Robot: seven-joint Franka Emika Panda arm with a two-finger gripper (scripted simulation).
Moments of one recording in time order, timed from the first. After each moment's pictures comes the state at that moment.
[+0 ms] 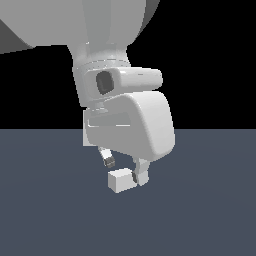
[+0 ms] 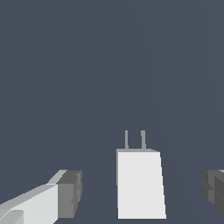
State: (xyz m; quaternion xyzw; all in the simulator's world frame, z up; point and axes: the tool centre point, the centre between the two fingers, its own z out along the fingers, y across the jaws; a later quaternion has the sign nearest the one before) arm -0.081 0.010 0.032 0.88 -0.46 0.10 0.05
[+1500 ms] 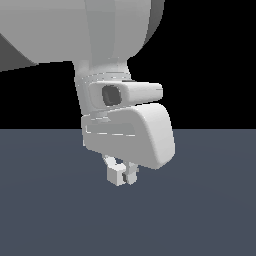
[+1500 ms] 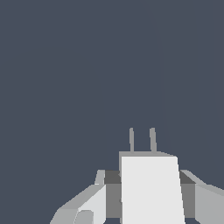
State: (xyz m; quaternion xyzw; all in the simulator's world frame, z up) arm -0.072 0.012 0.020 0.90 -0.41 0.10 0.05
